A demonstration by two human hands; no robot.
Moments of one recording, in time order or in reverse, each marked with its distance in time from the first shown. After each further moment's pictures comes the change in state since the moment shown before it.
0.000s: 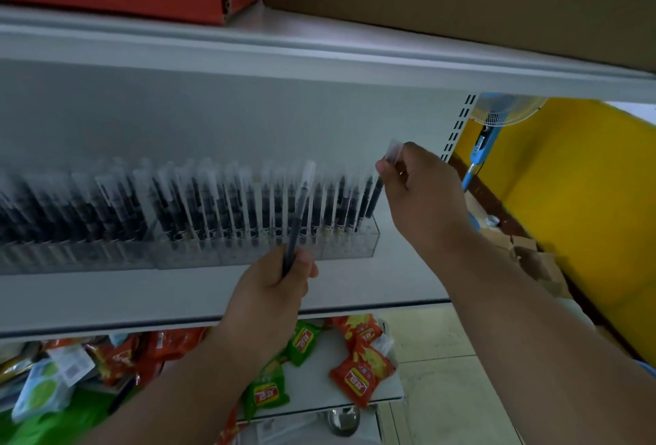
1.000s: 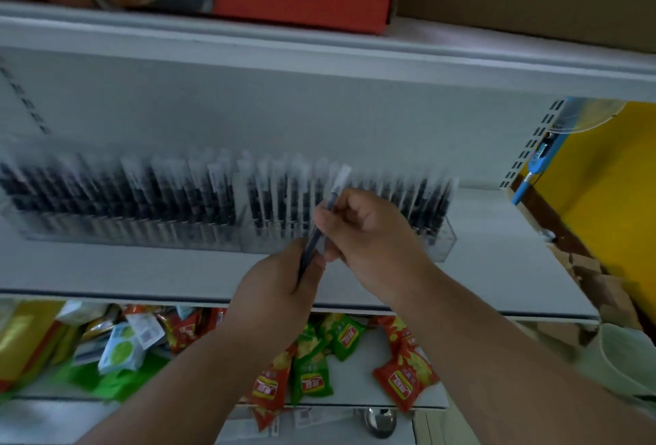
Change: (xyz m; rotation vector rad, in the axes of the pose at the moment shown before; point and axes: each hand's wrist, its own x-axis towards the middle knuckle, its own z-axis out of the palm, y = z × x) left_hand -0.013 -0.001 -0.083 0.645 0.104 0.277; right_hand -0.054 -0.114 0.067 0.849 -0.511 0.182
